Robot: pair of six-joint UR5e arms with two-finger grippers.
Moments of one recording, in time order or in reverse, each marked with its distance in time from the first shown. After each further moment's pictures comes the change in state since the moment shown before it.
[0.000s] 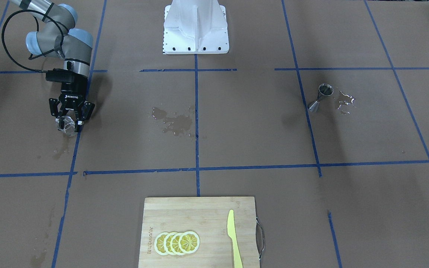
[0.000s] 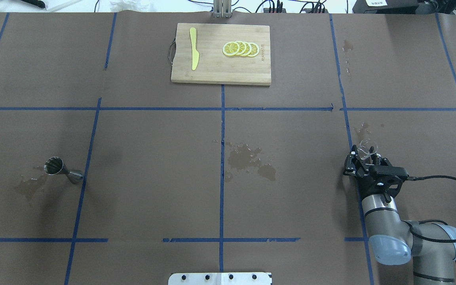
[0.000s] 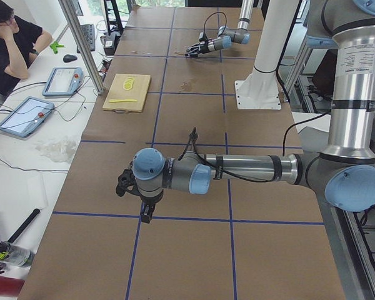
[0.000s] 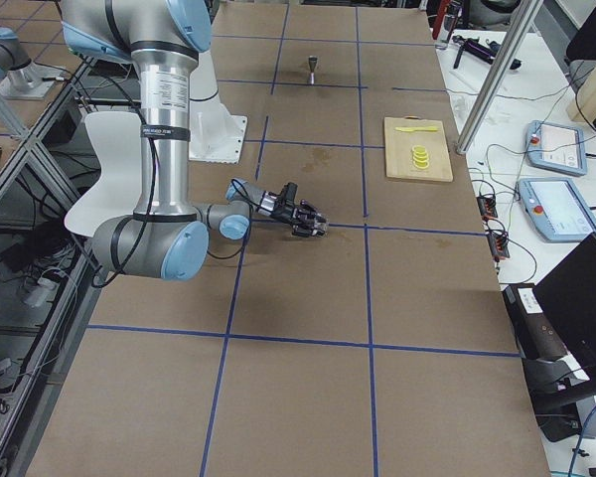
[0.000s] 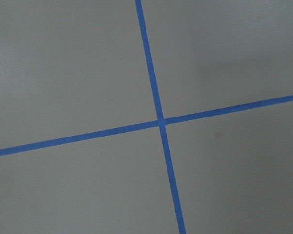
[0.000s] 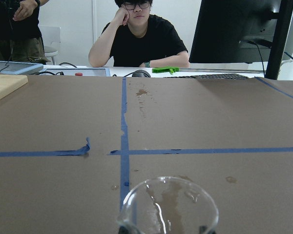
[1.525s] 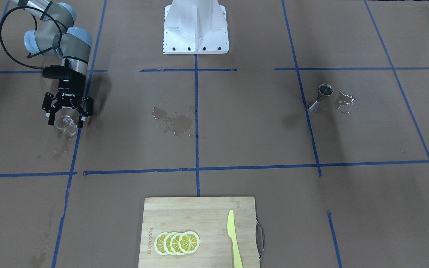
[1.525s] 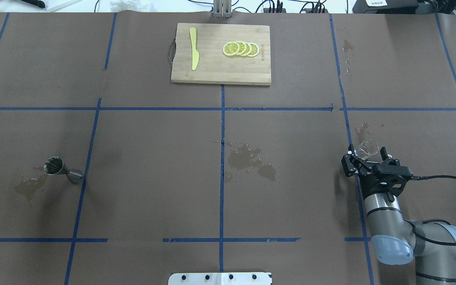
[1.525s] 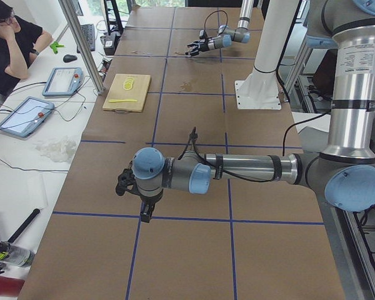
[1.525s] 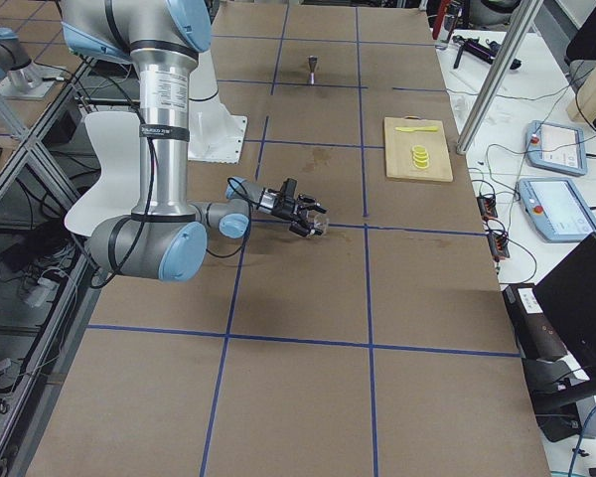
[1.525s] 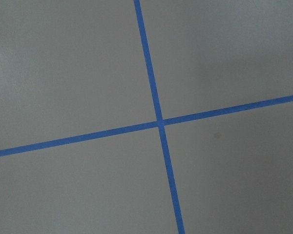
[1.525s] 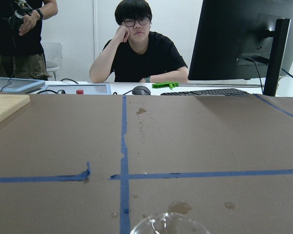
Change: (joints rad) left arm 0.000 -0.001 -0.002 0.000 -0.001 -0.001; right arm 0.006 -0.017 0.045 0.000 -0.068 -0.014
